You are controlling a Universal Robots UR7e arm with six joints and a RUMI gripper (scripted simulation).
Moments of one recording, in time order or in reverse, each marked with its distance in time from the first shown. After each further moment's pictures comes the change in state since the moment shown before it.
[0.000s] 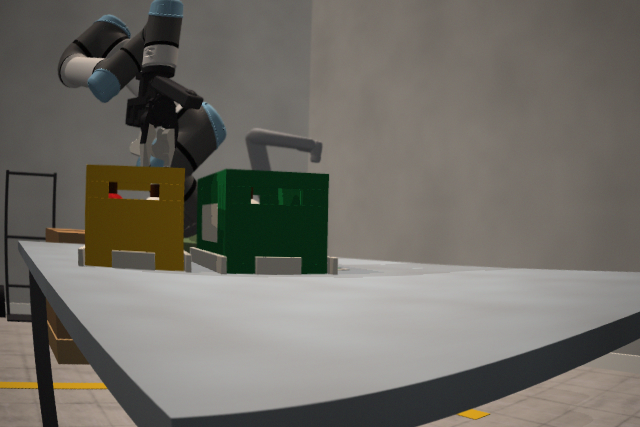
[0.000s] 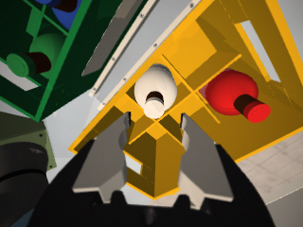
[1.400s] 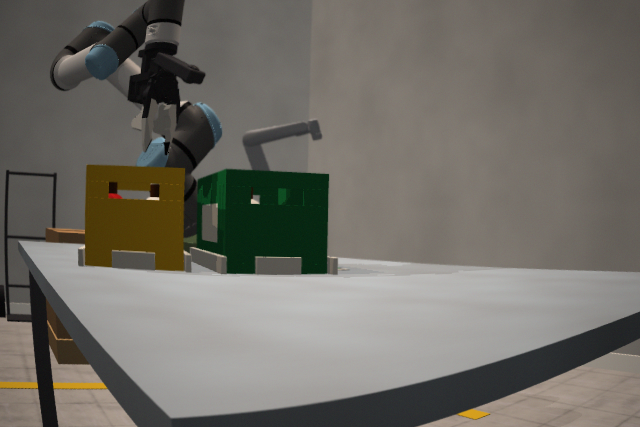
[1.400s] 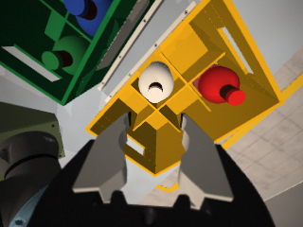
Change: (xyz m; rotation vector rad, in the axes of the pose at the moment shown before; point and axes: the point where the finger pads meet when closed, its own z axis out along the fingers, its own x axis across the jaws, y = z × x) arm 0.000 0.000 -0.049 0.001 0.001 0.000
